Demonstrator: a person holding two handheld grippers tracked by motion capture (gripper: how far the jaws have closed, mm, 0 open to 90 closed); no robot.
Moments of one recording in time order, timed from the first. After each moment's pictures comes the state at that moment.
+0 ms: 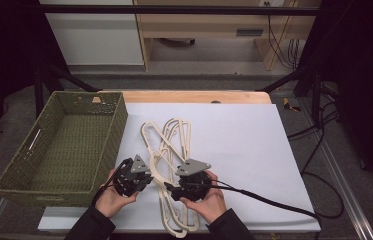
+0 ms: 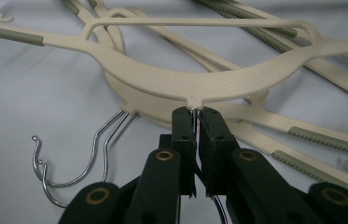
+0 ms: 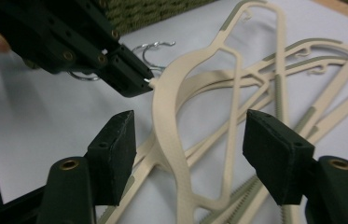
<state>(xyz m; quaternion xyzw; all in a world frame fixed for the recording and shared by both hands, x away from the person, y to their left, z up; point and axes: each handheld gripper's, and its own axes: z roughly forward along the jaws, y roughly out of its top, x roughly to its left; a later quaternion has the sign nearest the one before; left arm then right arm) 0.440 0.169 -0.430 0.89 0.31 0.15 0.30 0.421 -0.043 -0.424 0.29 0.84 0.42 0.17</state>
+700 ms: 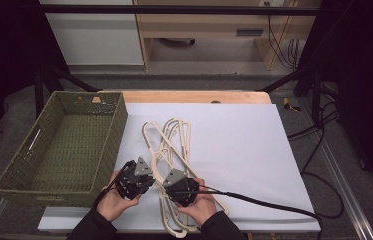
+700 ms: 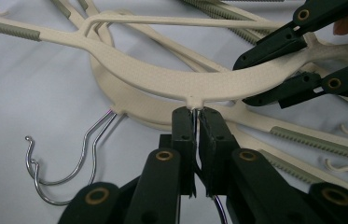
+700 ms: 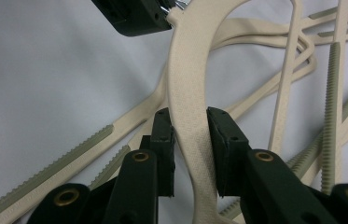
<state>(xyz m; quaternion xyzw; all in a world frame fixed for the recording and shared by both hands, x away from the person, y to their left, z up) 0.431 0.161 -0.426 0.89 0.31 0.15 0.29 0.423 -0.017 -0.462 0.24 0.90 0.33 0.19</state>
